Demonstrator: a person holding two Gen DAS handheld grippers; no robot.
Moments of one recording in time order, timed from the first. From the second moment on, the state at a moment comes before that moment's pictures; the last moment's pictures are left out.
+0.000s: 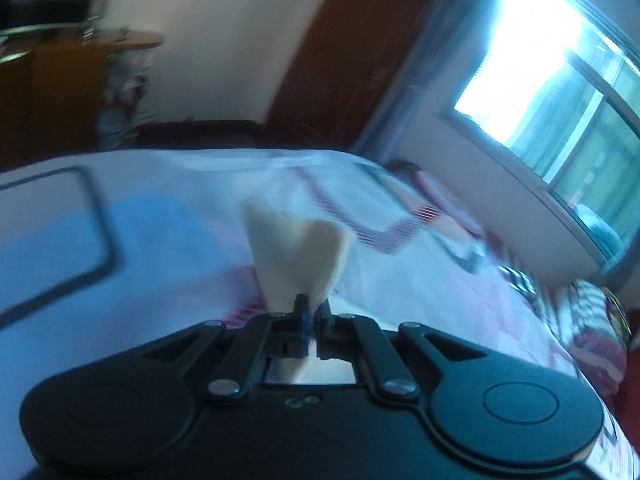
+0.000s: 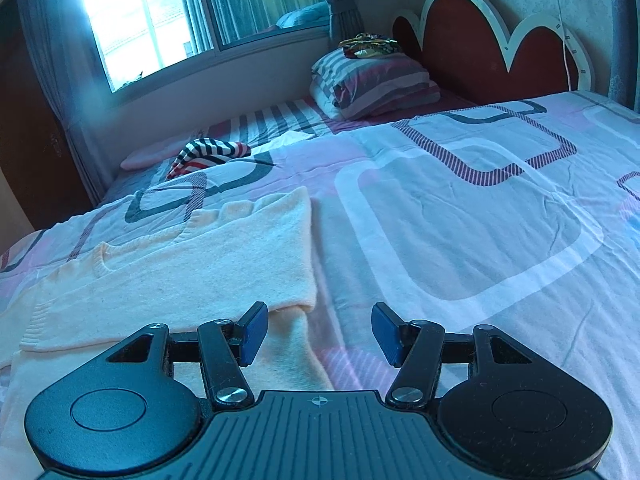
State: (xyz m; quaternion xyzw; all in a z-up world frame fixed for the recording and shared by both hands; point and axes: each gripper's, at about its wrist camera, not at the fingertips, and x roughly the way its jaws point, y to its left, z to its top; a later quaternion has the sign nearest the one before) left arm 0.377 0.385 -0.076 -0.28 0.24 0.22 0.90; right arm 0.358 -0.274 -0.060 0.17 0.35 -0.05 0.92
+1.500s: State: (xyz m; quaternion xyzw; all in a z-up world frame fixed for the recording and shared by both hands) left arm 0.394 0.092 -0.090 -0.03 0.36 0.07 0.93; right arm 0.434 -0.239 -0.076 0.28 0.40 0.15 0.86
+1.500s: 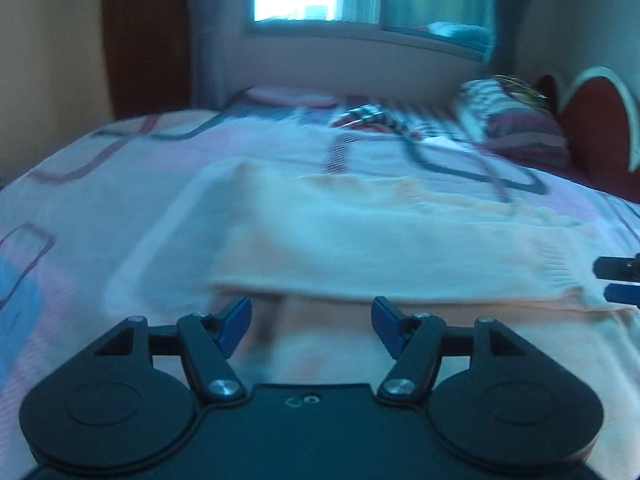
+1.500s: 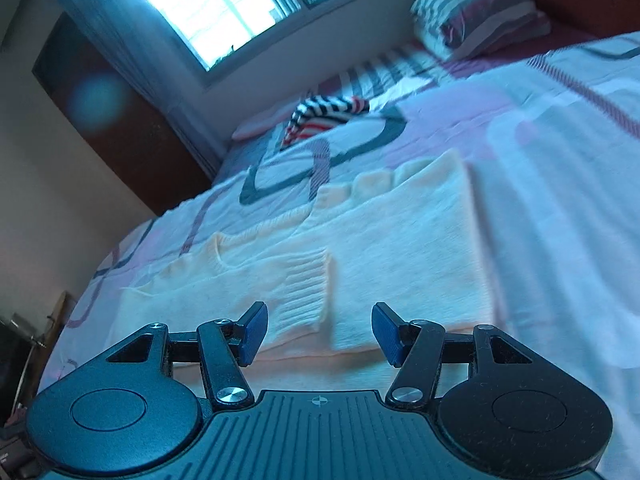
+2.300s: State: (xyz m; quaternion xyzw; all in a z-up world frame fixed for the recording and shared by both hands) left arm 0.422 0.128 -0.108 -0.03 0.36 0.04 0.93; right arm 0.447 -0.257 -0.045 0.21 0.34 0.09 0.91
